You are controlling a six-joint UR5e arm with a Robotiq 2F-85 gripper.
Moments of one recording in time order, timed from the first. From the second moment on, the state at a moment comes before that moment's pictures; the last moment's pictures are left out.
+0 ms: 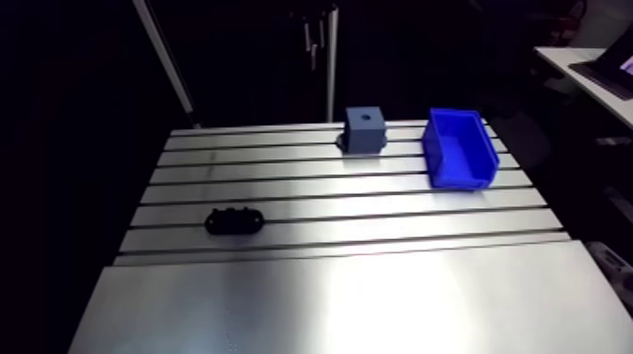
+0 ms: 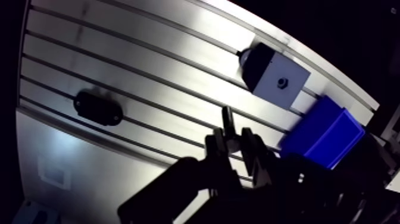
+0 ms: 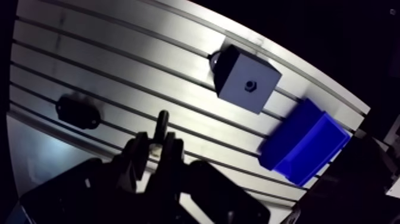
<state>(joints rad) -0.09 -1.14 1.27 -1.60 -1.66 -2.10</state>
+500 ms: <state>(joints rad) -0.15 -1.03 1.16 -1.51 -1.68 -2.27</state>
